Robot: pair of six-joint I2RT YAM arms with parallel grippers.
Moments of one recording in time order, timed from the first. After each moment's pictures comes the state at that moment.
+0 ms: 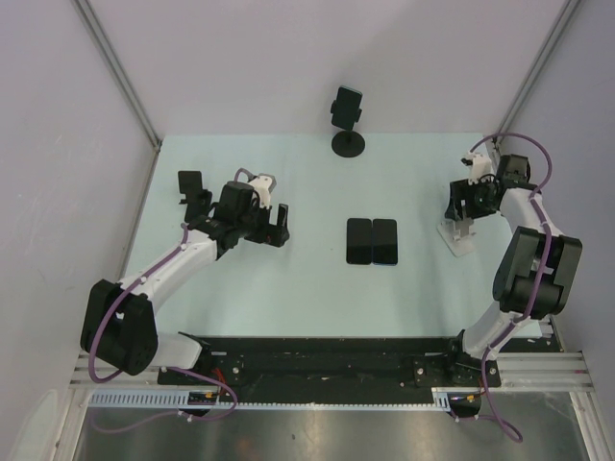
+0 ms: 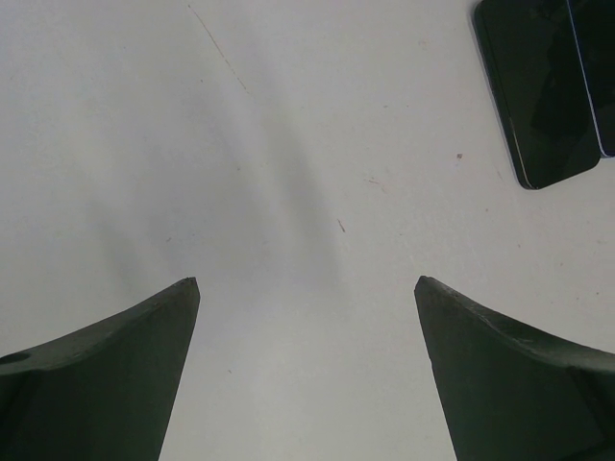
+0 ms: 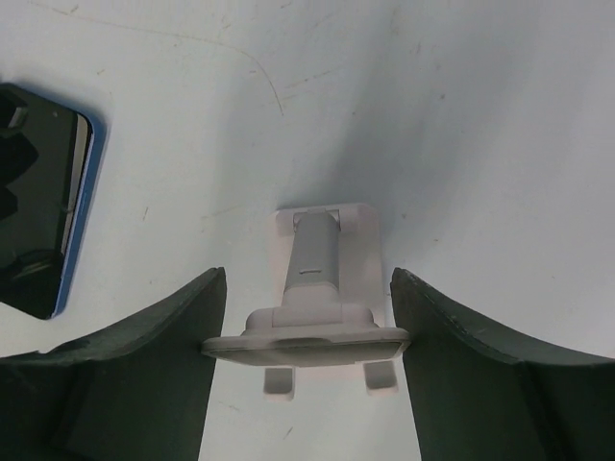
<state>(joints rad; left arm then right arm) -0.42 1.35 0.93 -0.32 0.12 -0.14 -0.28 1.72 1.26 -0.52 -0.44 -0.44</state>
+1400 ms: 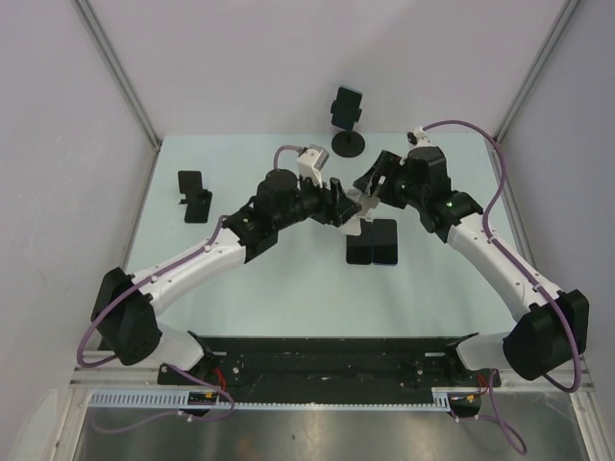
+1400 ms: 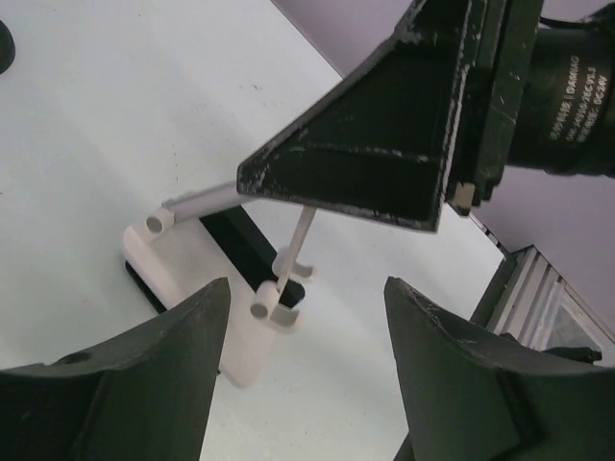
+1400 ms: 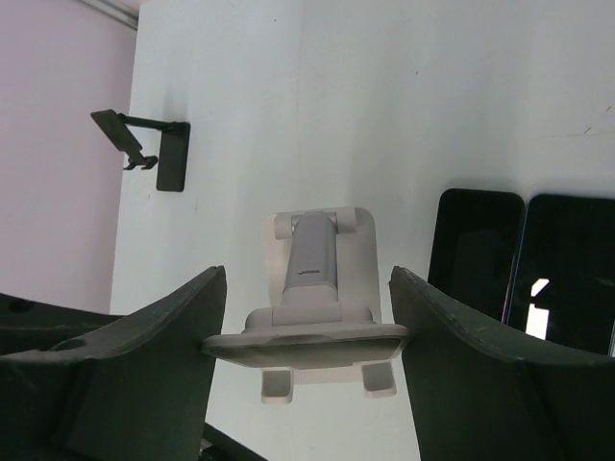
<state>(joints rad) -0.77 1.42 1.14 0.07 0.18 -0.42 0.42 1.35 1.22 -0.31 -0.09 0.68</state>
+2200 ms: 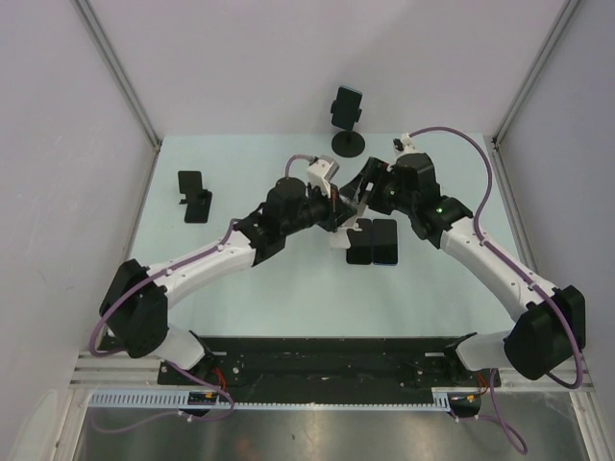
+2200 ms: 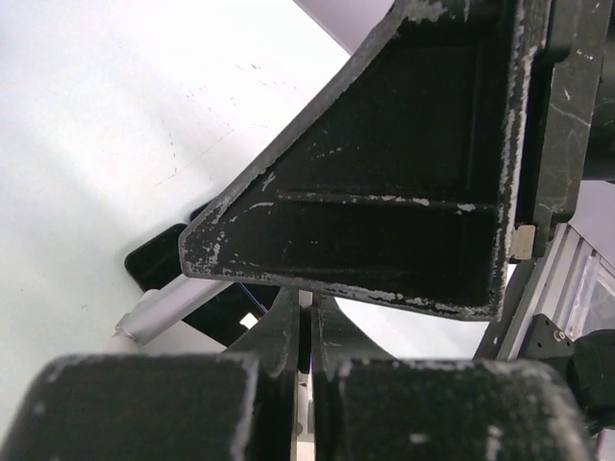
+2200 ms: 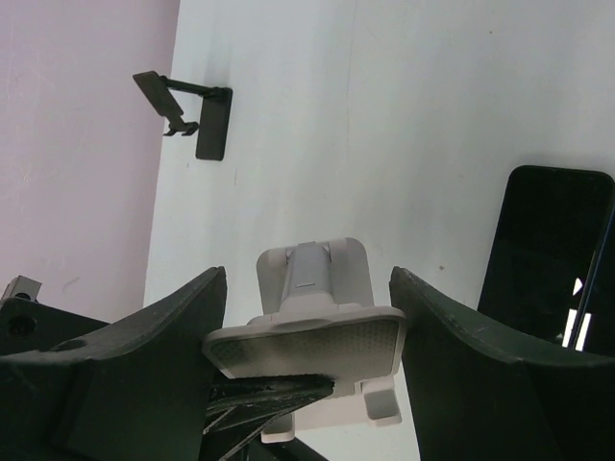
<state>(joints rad) -0.78 1.49 1.10 0.16 0.18 -0.36 0.50 1.35 1.18 -0.25 -0.12 0.75</state>
